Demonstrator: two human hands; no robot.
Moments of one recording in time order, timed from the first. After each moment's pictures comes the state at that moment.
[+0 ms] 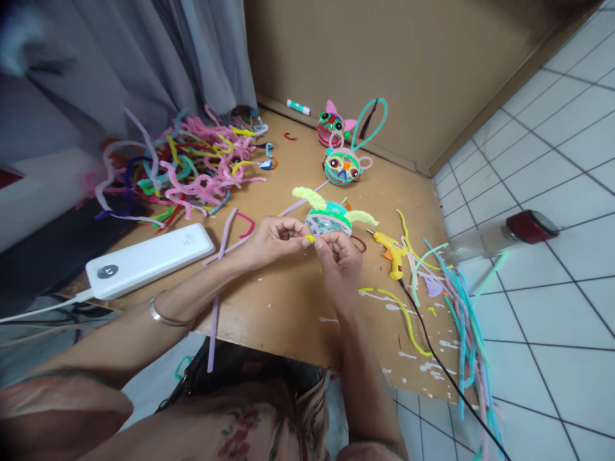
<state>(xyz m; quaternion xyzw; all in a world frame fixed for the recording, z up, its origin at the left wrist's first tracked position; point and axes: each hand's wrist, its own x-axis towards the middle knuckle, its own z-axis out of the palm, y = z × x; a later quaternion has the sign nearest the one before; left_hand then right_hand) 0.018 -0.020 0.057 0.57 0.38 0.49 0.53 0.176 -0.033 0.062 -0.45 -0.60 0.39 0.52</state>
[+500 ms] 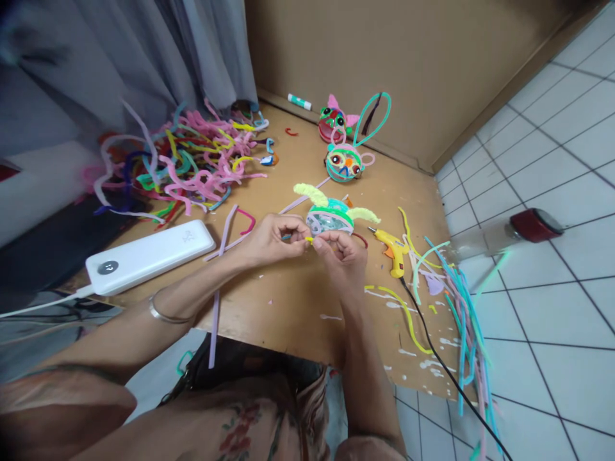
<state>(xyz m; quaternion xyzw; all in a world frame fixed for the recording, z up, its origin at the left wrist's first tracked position) 0.014 -0.020 0.058 0.67 0.39 0.46 0.43 0.181 -0.031 0.067 -0.48 -0.62 0.37 0.50</state>
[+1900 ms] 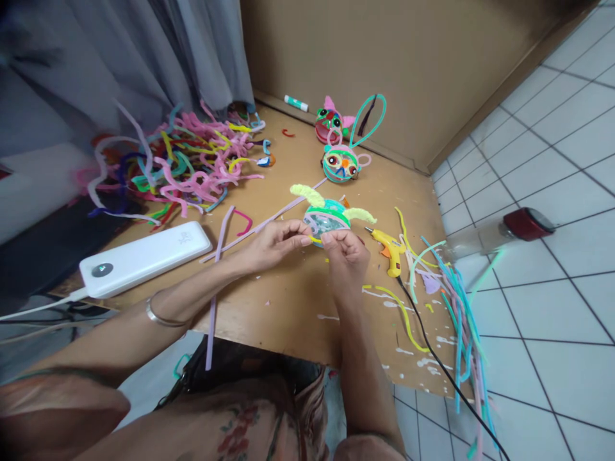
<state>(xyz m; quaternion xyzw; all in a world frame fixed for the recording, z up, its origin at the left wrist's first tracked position) 0.017 -0.018 0.048 0.68 0.36 0.45 0.45 0.184 -0.028 0.059 -0.48 -0.56 0.38 0.56</state>
